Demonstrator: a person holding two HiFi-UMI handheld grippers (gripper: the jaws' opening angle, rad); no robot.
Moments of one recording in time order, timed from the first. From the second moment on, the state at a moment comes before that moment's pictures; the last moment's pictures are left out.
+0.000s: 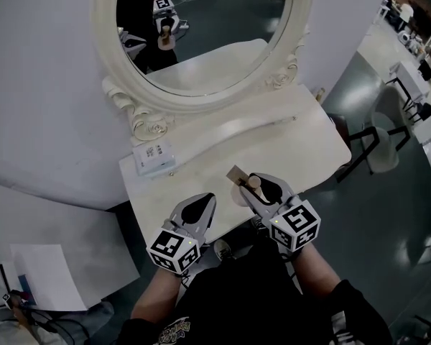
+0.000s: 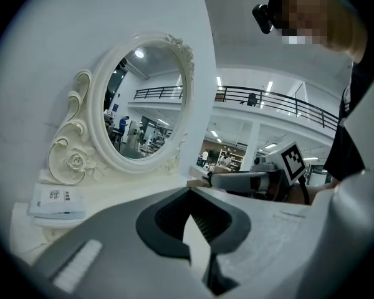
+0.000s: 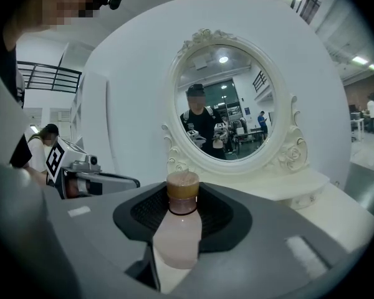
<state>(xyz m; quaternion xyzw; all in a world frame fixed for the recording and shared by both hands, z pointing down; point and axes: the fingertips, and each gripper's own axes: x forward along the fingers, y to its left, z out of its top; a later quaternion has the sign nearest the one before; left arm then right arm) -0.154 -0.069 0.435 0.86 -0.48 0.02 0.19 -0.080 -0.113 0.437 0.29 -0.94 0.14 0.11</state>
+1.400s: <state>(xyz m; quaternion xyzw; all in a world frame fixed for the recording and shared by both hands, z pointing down) -0.124 -0.196 0.449 0.79 -0.57 -0.01 0.21 -0.080 -0.259 0.459 0.15 -0.97 0.12 0.17</state>
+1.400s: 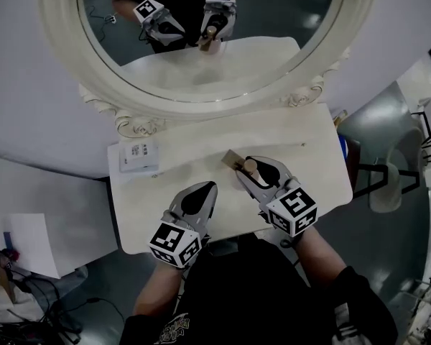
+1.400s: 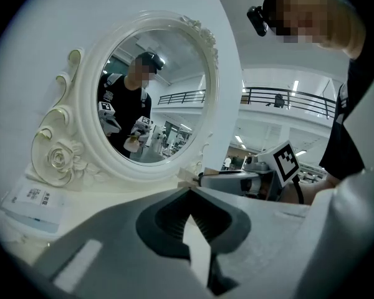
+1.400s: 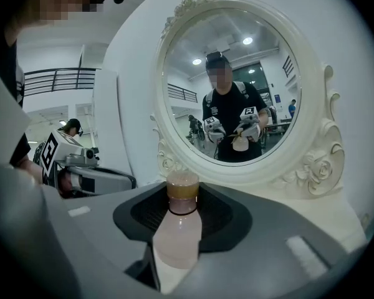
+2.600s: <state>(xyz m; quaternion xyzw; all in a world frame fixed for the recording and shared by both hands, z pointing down) -0.126 -0.245 0.497 0.73 -0.65 -0.01 0.23 -0.143 -0.335 0.530 0.04 -0.98 0.09 0.19</state>
